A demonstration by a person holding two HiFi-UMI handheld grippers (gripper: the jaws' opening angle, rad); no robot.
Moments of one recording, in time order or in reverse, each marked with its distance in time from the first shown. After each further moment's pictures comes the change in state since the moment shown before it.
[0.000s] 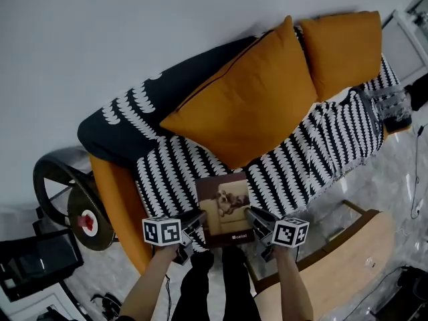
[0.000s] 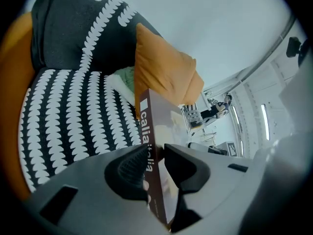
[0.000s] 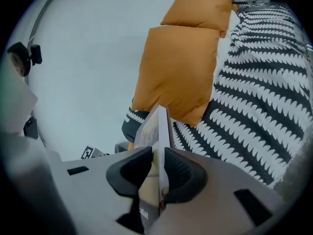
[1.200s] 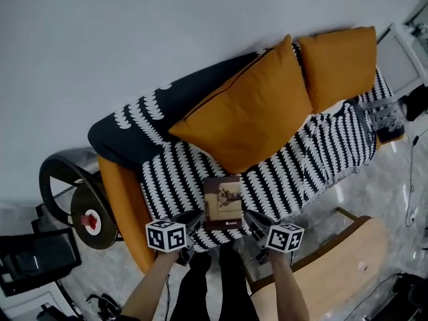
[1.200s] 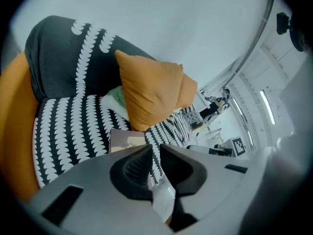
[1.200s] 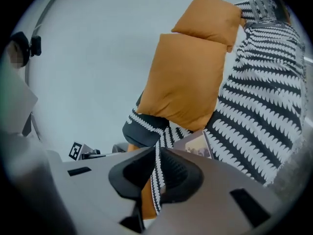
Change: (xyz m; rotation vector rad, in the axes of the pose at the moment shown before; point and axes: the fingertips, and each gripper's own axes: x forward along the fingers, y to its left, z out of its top) left arm -0.040 -0.039 0.022 0.146 -0.081 0.065; right arm -0.013 0.043 0.008 -0.063 -0.033 -0.061
